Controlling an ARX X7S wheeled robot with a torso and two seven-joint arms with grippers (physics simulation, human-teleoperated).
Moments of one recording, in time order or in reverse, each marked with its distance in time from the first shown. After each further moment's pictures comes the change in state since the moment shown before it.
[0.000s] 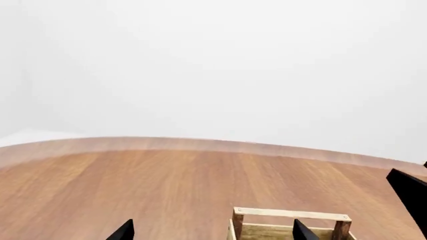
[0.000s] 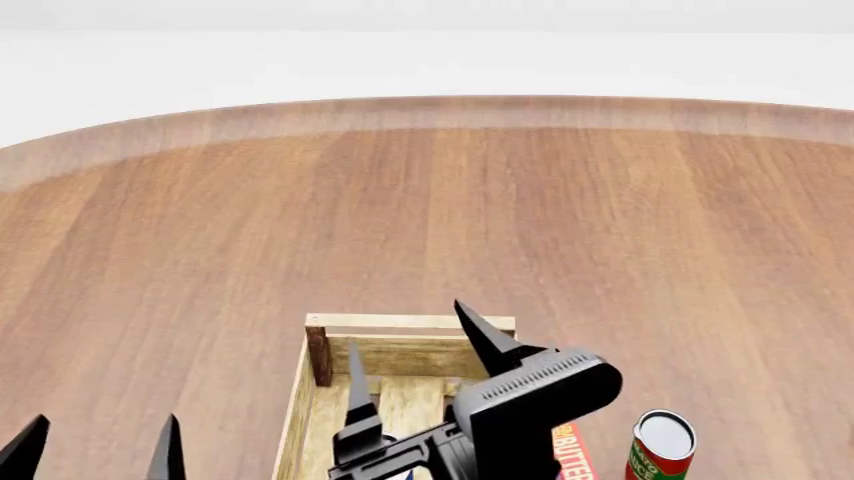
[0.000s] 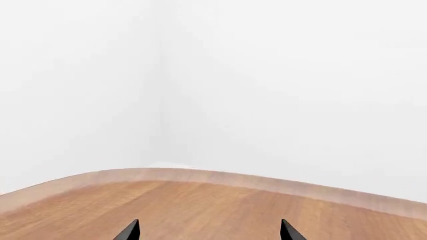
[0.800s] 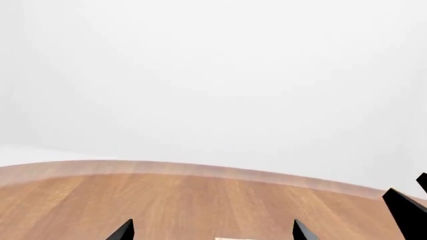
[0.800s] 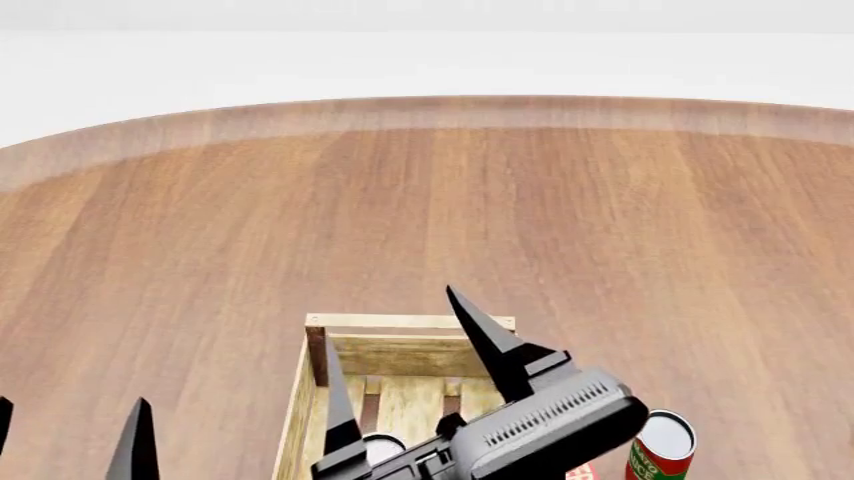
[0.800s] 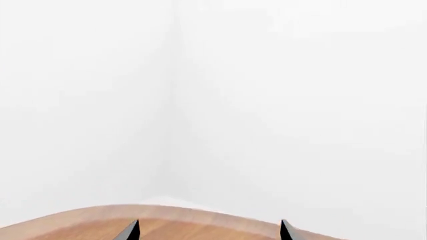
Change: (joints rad) left arm 0.047 -0.064 -0.026 0.222 -0.059 -0.041 -0.054; right arm -0.074 0.076 -0.007 -0.247 -0.061 -0.028 0.073
